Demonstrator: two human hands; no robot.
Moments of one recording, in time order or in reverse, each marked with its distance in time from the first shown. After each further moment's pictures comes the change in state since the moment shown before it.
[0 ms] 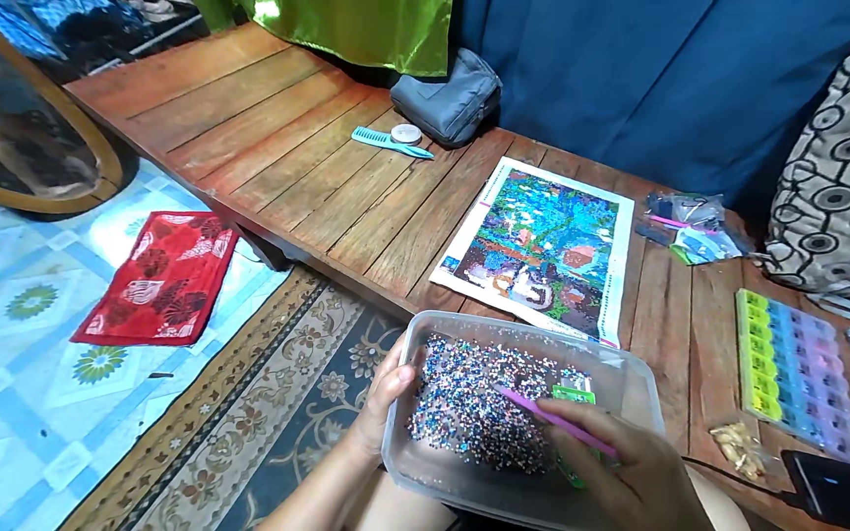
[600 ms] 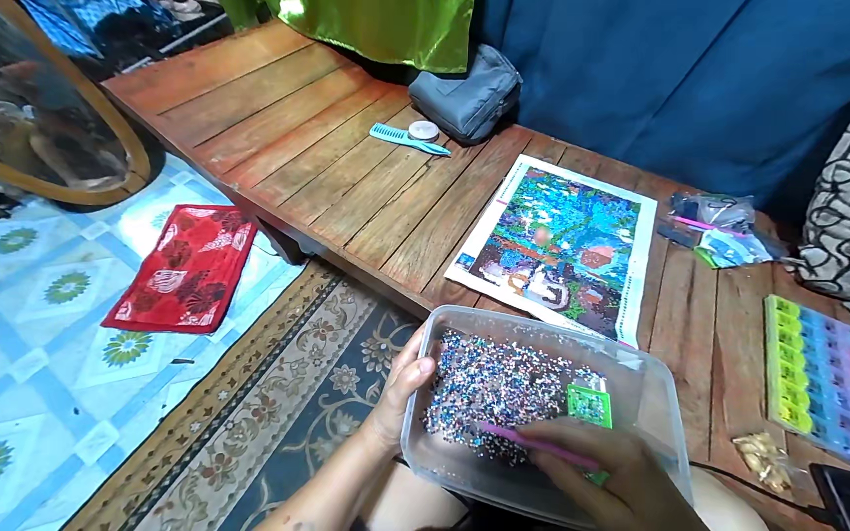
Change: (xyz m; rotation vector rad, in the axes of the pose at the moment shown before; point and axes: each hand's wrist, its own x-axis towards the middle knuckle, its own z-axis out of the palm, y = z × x) left_hand 0.000 0.001 0.003 0.059 0.023 0.003; right_hand 0.002 0.000 0.007 0.129 -0.237 -0.060
